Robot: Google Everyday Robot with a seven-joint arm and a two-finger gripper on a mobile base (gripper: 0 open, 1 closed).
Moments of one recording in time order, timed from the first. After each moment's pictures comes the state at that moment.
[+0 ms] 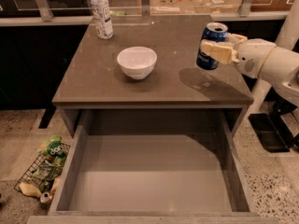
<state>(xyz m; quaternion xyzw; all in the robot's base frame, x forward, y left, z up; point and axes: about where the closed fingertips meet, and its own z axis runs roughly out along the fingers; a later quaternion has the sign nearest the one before) 0.650 -0.191 0.943 -0.26 0.66 0.26 0.65</state>
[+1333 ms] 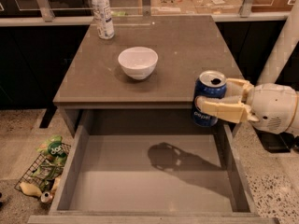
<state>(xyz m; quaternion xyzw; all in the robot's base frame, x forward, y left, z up) 0.464 -0.146 0.920 -0.38 0.63 0.34 0.58</state>
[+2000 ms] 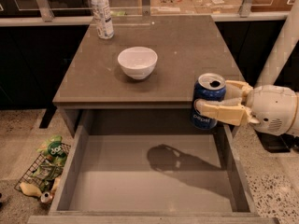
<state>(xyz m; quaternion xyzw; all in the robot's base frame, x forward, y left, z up) 0.454 -0.140 0.919 -0.40 0.63 0.36 0.57</state>
